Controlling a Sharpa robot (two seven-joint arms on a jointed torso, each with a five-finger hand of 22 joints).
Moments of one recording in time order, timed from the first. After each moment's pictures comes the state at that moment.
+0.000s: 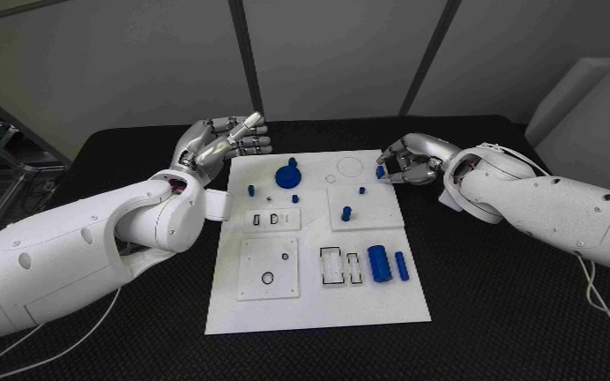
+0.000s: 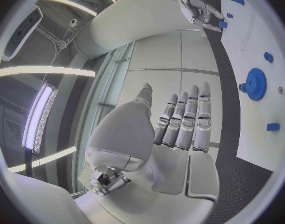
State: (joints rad) left arm 1.09 -0.91 0.15 1.62 -0.12 -0.43 0.45; left_hand 1.32 0.06 -0.05 0.12 0.15 0.85 0.22 0.12 0.07 0.91 0.20 0.13 0.06 0.98 0.15 0.16 0.14 0.21 0.85 0.25 0.36 0.15; right arm 1.20 -0.79 0.05 1.24 -1.35 -0.23 0.06; right_hand 1.42 -0.10 0.13 0.14 0.26 0.87 0.16 0.14 0.09 1.24 0.08 1.26 1.16 1.47 0.00 1.51 1.31 0.07 1.39 0.11 1.39 1.19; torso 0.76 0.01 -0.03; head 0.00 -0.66
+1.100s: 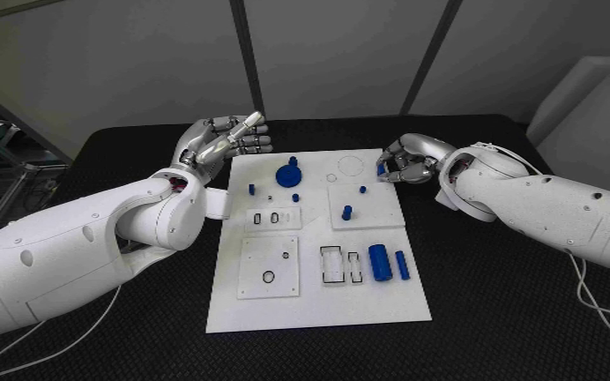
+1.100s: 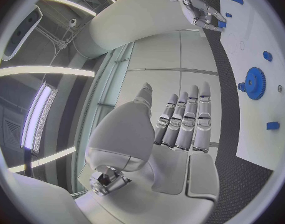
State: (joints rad) left arm 1.09 -0.91 0.15 1.61 -0.12 -0.43 0.44; left_hand 1.32 0.06 -0.05 0.12 0.15 0.85 0.22 0.12 0.07 0.91 0.20 0.13 0.06 0.98 0.15 0.16 0.14 0.21 0.85 0.25 0.36 0.15; right arm 1.19 -0.76 0.05 1.22 -1.36 -0.22 0.04; right_hand 1.42 -0.07 0.13 0.14 0.26 0.93 0.16 0.16 0.10 1.27 0.07 1.28 1.18 1.47 0.00 1.51 1.31 0.07 1.39 0.10 1.39 1.20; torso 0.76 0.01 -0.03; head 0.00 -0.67
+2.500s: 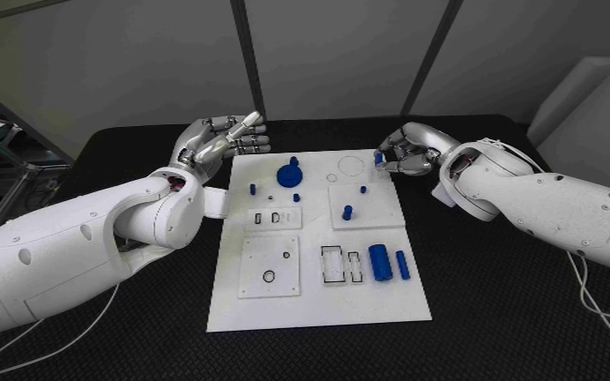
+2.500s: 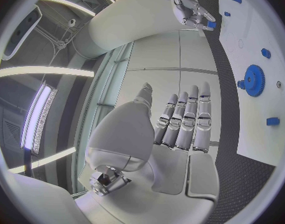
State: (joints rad) left arm 1.09 -0.92 0.15 1.61 -0.12 -0.42 0.44; left_hand 1.32 0.06 -0.05 0.12 0.15 0.85 0.22 0.12 0.07 0.91 0.20 0.13 0.06 0.98 0.15 0.15 0.14 0.21 0.85 0.25 0.36 0.14; right arm 1.20 -0.80 0.09 1.34 -1.30 -0.31 -0.01; right_hand 1.45 -0.01 0.21 0.09 0.19 1.03 0.13 0.21 0.10 1.30 0.03 1.29 1.20 1.46 -0.03 1.52 1.31 0.07 1.41 0.07 1.40 1.22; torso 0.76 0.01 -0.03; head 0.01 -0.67
